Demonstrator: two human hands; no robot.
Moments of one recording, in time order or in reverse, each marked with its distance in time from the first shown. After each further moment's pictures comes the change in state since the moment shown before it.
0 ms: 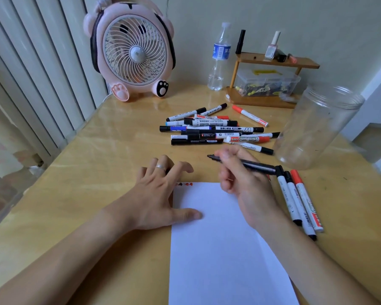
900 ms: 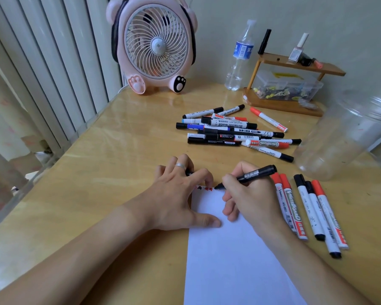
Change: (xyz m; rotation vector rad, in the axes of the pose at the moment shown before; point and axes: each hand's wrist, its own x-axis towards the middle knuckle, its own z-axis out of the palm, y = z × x) left_hand 0.001 0.005 -0.004 -0.074 -0.055 -0.010; right_hand 0.001 0.010 0.024 -0.403 0.102 0.114
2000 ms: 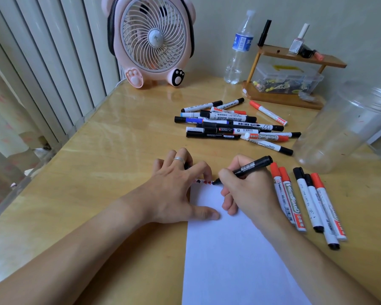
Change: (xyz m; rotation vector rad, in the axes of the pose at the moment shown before) left_hand 0.002 -0.001 0.000 0.021 -0.008 -0.006; right_hand 0.003 0.003 0.002 -0.027 0.001 -0.010
